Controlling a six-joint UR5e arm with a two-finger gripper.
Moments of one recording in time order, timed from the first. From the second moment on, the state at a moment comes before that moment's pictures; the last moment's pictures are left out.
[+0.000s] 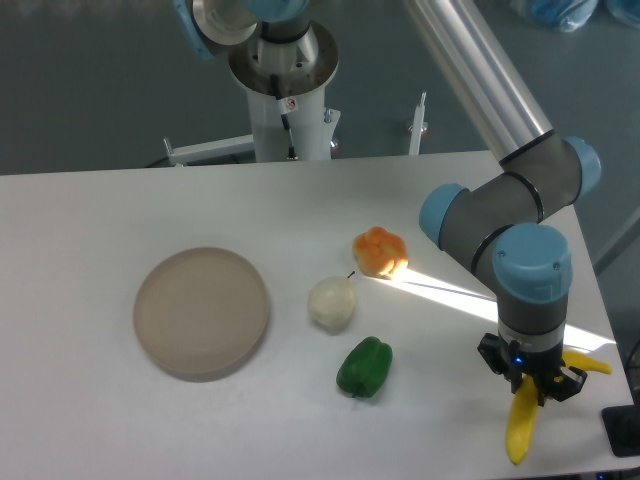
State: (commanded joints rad) arm 2.39 -2.31 -1.17 -0.89 1.66 1.18
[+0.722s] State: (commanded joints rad) arm 2.39 -2.31 -1.18 -0.89 1.66 1.18
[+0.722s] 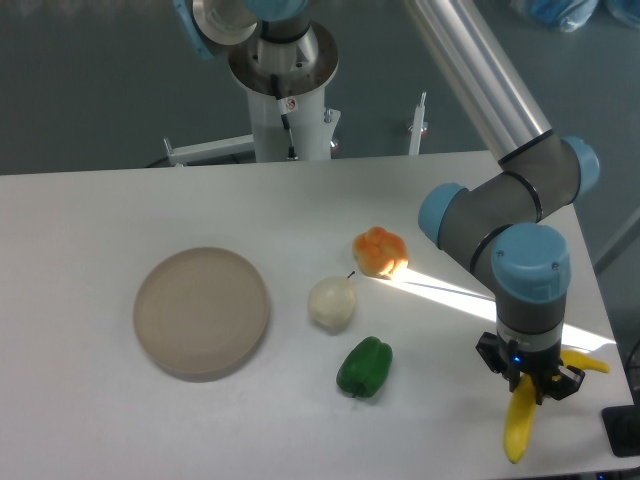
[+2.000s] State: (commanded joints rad) arm 2.51 -2.06 -1.48 -0.90 1.64 1.42
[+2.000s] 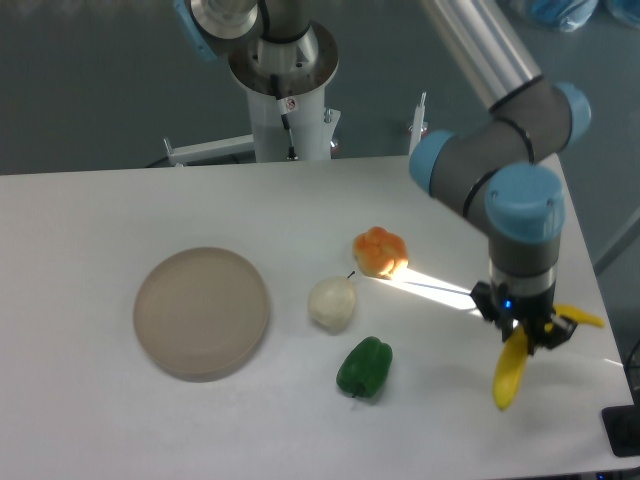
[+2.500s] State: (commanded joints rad) arm 2.62 -1.97 -1.69 -0.89 1.58 1.68
